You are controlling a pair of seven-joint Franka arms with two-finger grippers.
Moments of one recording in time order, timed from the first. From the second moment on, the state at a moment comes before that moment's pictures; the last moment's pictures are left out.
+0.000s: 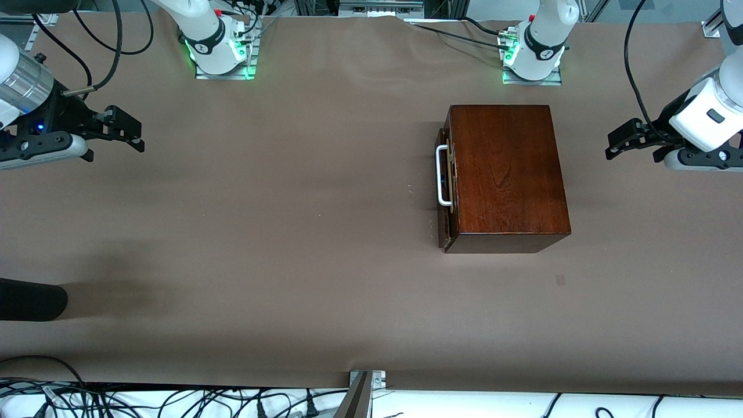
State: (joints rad) left arm -0.04 0.03 -0.01 -1.62 0.01 1.55 -0.03; right arm 0.23 0.05 -0.12 -1.56 0.05 1.64 -0.08
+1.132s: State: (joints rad) left arm -0.04 0.06 -0.21 -1.61 0.01 1.49 -0.08; right arm 0.23 0.04 -0.12 -1.56 0.05 1.63 -0.08
